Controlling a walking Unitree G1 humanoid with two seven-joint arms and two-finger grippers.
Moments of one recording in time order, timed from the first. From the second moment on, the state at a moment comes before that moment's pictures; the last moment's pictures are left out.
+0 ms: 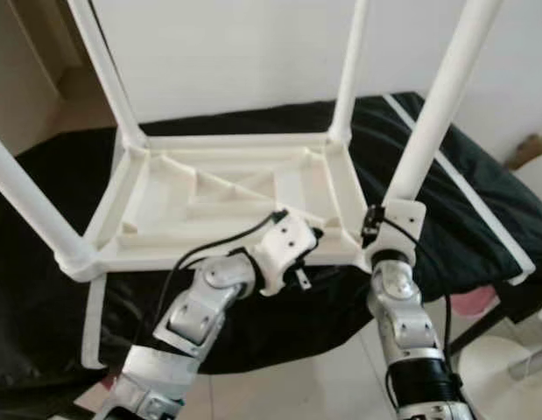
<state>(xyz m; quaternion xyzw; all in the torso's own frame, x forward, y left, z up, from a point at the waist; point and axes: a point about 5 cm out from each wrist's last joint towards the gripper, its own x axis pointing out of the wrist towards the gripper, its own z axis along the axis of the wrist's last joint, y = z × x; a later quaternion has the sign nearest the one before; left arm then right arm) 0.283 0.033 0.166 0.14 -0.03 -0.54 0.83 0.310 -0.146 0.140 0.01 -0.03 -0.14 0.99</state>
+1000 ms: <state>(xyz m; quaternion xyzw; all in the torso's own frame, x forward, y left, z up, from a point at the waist) 0.281 0.037 0.164 0.15 -0.02 -0.54 0.83 0.294 -0.186 0.145 -0.02 -0.06 0.17 0.98</state>
